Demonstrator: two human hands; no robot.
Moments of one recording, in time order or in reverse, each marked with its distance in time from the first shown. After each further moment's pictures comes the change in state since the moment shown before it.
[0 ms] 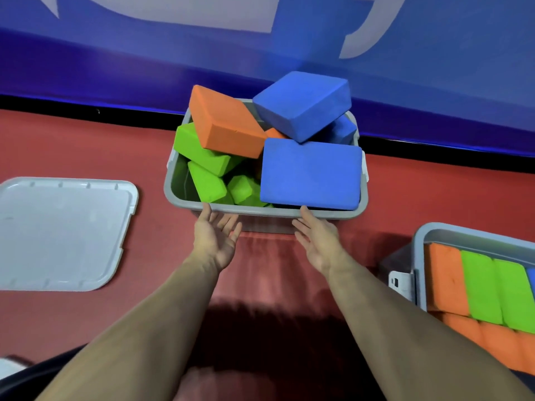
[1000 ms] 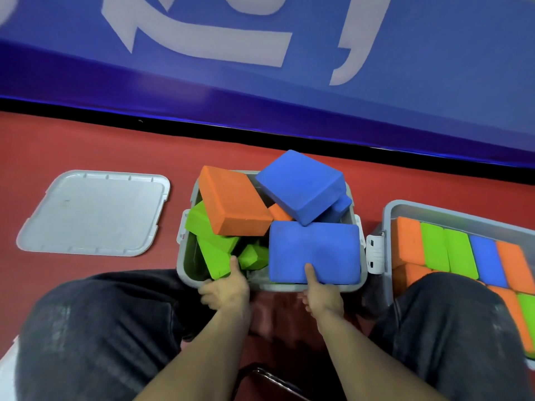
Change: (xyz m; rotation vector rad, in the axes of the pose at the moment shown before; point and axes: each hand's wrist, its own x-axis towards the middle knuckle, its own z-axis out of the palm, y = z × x) left_hand -0.195 -0.077 -0.112 0.704 0.773 0.070; right_hand -0.201 0.127 -0.079 -0.726 0.340 0.068
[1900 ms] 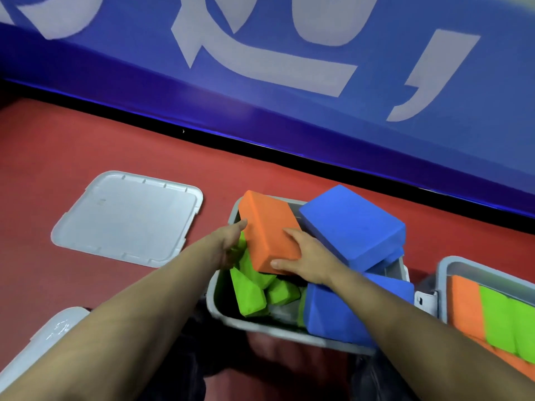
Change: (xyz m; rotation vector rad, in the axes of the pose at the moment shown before) left_hand 0.079 0.184 -0.048 0.206 -0.660 0.072; right_hand -0.002 -0.200 0.063 -0.754 -0.410 -0.880
